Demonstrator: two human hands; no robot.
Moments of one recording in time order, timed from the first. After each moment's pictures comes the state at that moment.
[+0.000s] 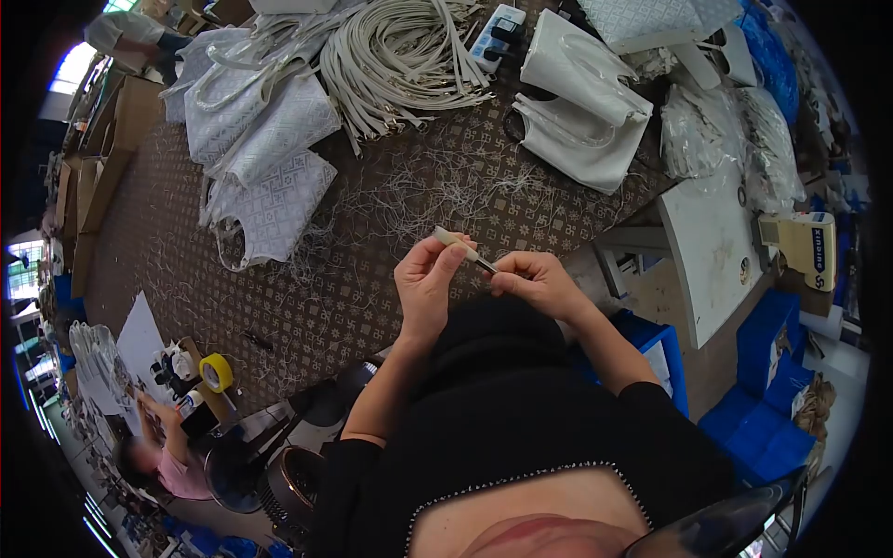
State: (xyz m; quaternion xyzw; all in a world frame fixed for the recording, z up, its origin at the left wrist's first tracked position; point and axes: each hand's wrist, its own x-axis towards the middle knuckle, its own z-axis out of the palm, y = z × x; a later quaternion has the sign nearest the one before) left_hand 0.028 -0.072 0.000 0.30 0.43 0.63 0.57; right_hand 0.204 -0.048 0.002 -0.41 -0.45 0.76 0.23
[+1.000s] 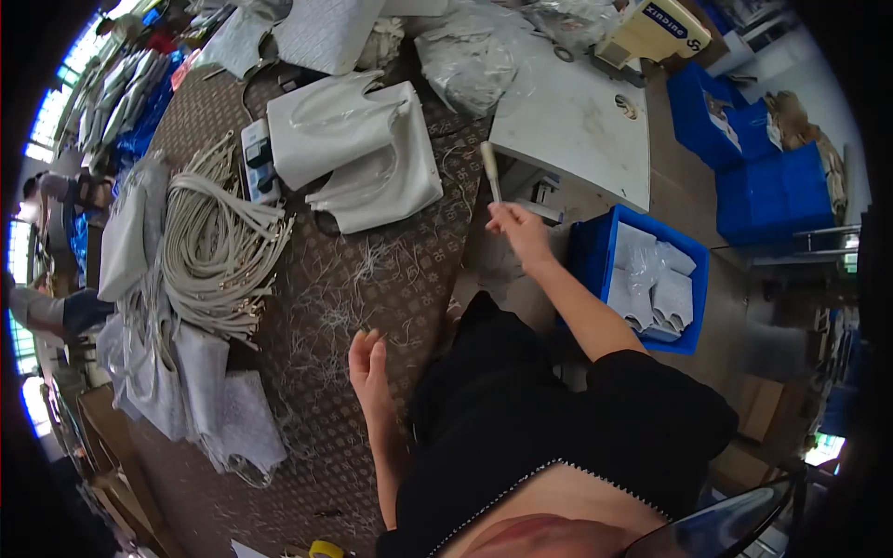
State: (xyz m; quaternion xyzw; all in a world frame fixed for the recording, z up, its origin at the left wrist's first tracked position) left_hand 0.062 -0.051 -0.075 0.37 0.52 0.40 0.66; right_hand 0.377 -0.056 -0.080 -0.71 -0.20 0.36 0.57
